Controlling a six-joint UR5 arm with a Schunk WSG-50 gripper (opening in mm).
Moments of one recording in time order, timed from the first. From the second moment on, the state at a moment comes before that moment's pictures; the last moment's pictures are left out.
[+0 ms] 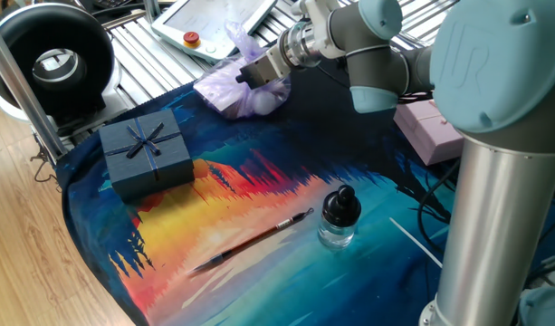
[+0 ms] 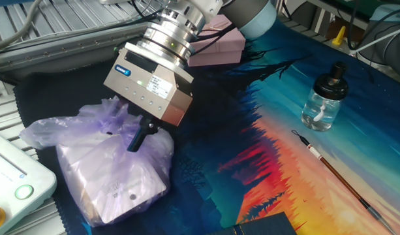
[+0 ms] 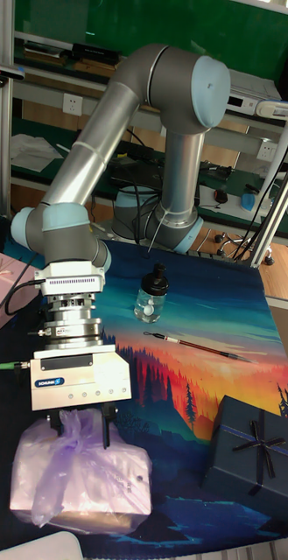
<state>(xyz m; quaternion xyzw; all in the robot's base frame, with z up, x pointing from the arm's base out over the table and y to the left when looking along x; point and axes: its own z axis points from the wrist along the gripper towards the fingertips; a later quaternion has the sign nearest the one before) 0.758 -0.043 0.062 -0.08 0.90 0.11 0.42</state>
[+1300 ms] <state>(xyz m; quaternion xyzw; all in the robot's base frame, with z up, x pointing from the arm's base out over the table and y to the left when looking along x) 0.759 -0.046 0.058 -0.05 0.90 0.11 0.42</state>
